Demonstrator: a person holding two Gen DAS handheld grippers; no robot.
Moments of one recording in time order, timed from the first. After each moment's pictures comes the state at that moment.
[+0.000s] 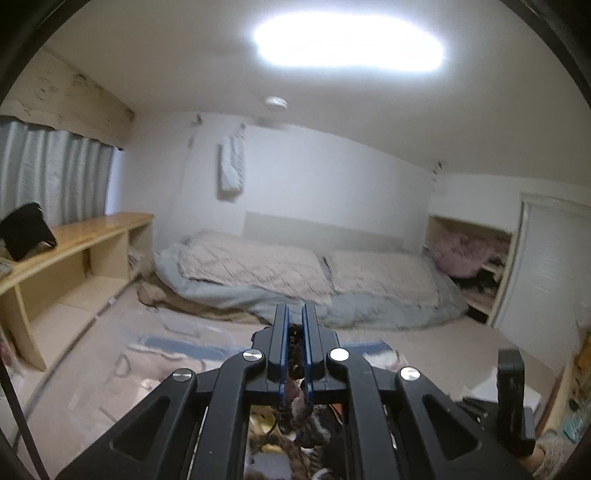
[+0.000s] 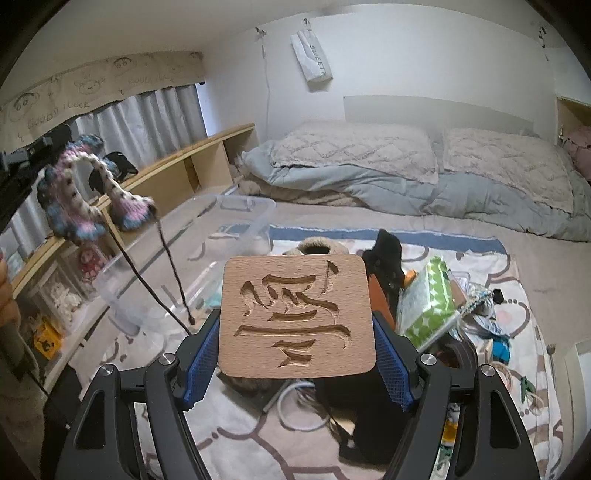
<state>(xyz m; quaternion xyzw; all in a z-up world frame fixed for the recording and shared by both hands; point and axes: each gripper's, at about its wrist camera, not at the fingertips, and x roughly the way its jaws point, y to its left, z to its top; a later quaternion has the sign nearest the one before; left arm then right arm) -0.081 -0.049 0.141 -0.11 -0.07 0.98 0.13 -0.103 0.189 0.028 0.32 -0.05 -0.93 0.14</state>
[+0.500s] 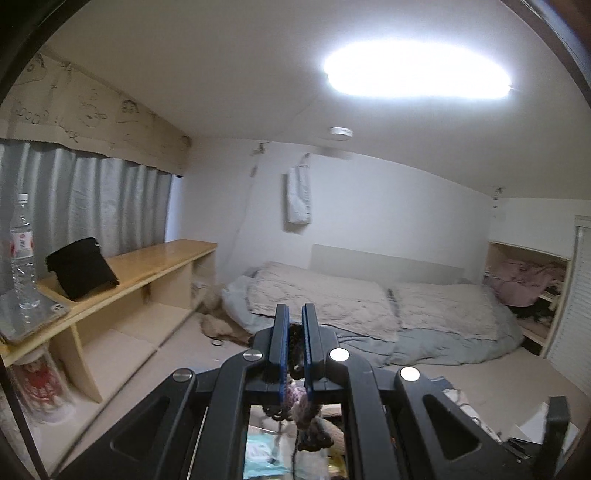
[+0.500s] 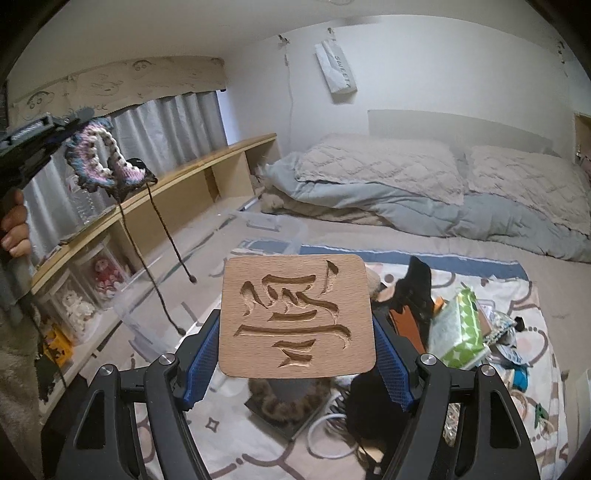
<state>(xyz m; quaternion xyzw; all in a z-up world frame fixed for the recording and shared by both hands) -0.121 -0.123 0.181 -0.08 -0.07 0.99 0.01 -0.121 0.149 0.051 0.30 -0.04 -0.94 0.17</state>
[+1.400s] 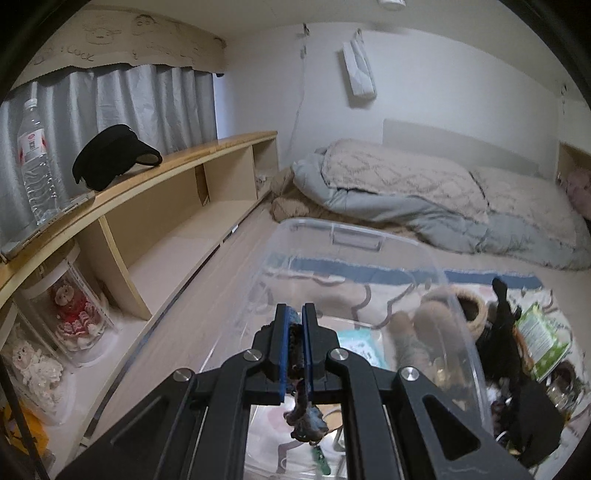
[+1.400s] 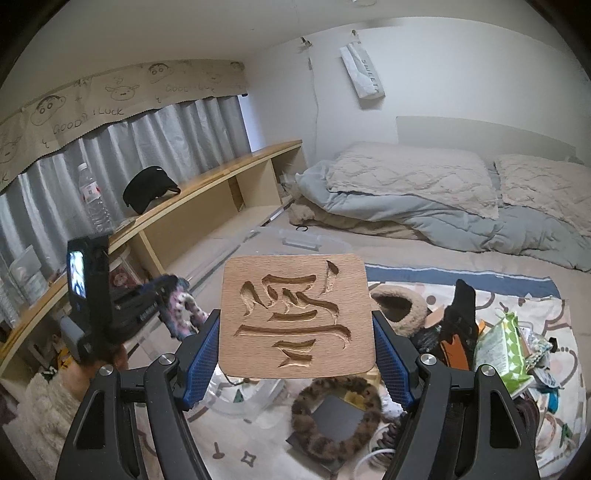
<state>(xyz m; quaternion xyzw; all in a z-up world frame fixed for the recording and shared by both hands) -0.191 -0.167 0.001 -0.28 0.00 0.95 -0.10 -0.158 0.092 0.065 0.29 -0.06 -0.93 0.21</state>
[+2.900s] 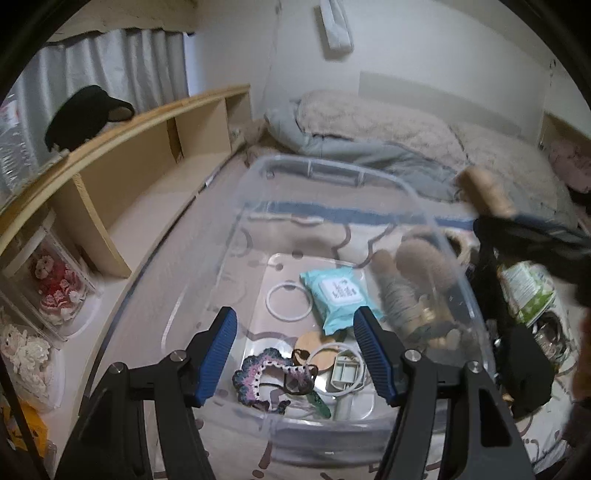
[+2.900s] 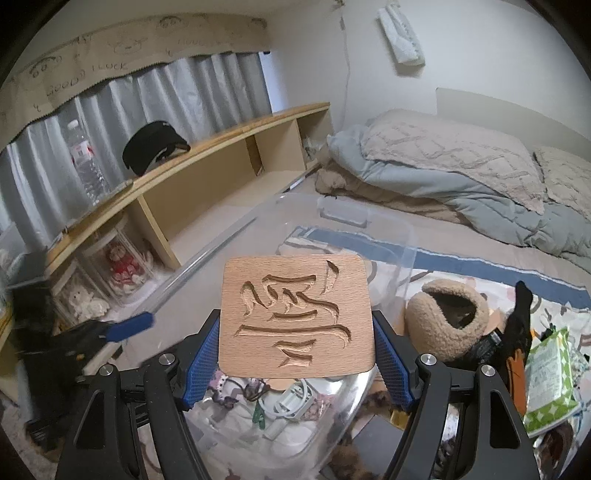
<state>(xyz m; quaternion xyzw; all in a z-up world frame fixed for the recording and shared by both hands) -0.168 -0.166 -0.019 -0.36 -0.01 0.93 -0.05 -0.227 -0.002 0.025 0.35 -0.02 -0.90 0.24</state>
